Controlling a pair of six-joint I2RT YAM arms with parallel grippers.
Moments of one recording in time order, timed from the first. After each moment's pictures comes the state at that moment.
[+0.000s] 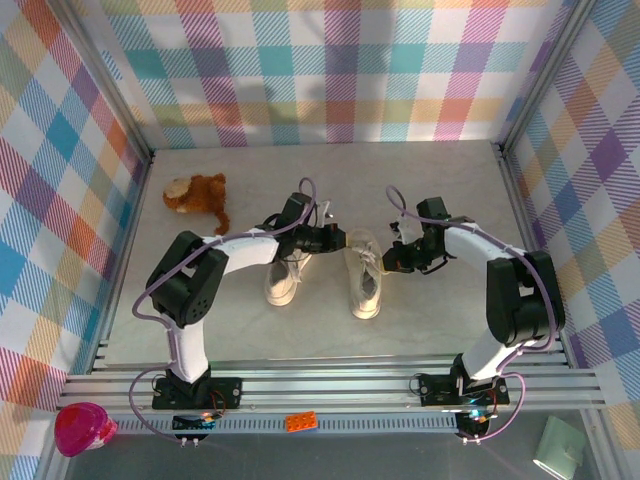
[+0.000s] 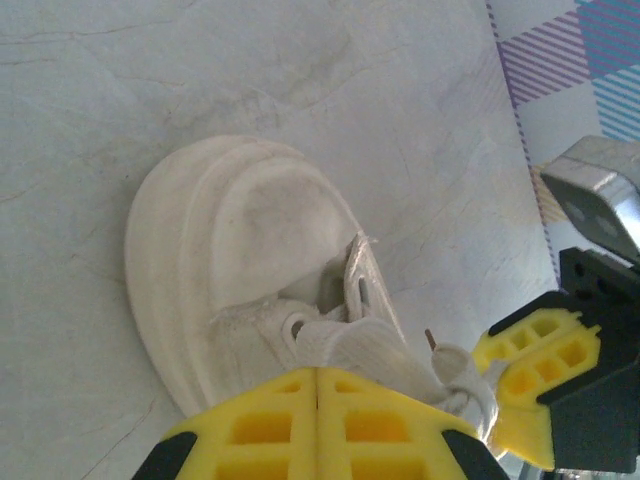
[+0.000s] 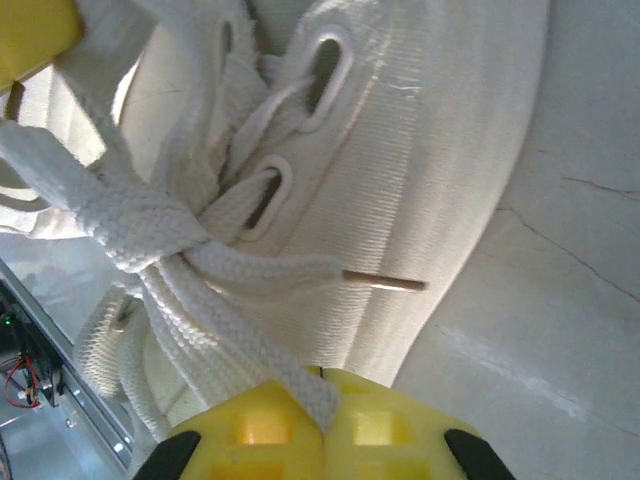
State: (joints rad) left arm -0.60 1.89 1.13 0.08 0.51 -0.62; right arm 0.21 1.62 0.97 -0.67 -0.64 0.07
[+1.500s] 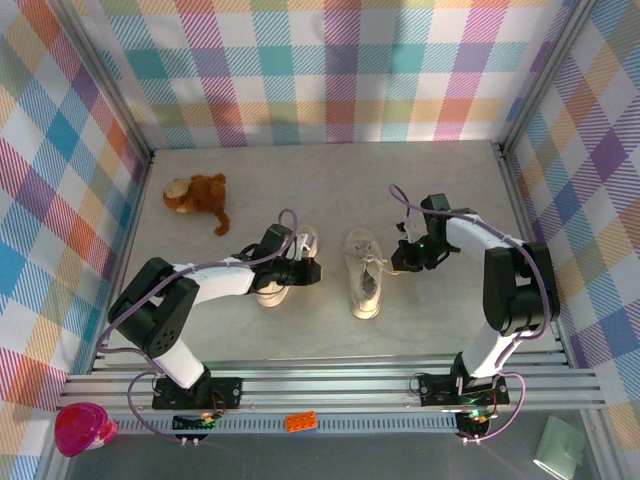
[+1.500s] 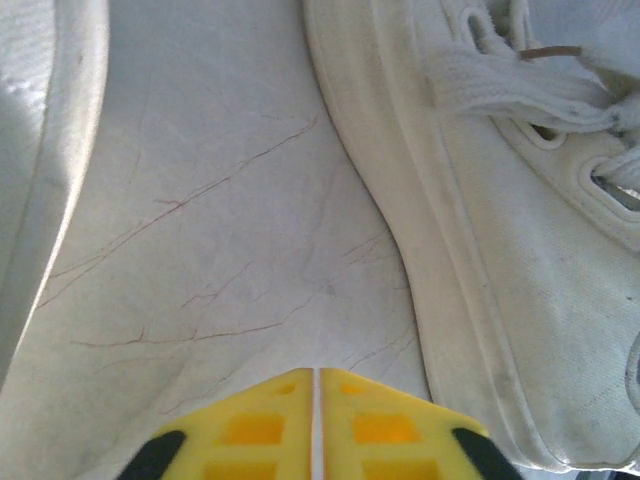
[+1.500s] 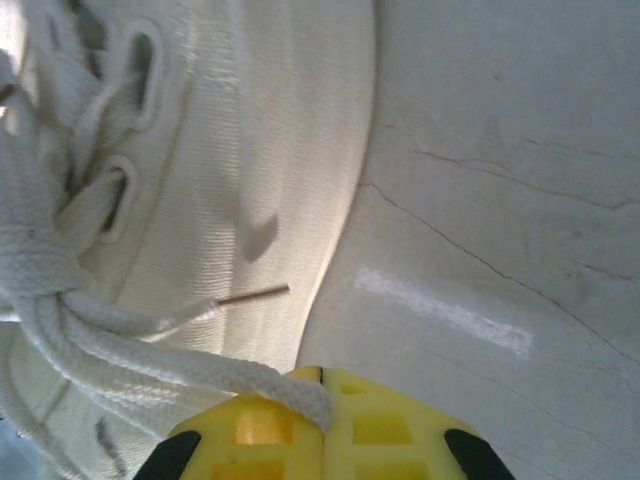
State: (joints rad) left arm -0.60 1.63 0.79 0.02 0.40 -0.53; right arm 0.17 1.69 1.06 -0.79 -0.55 0.02
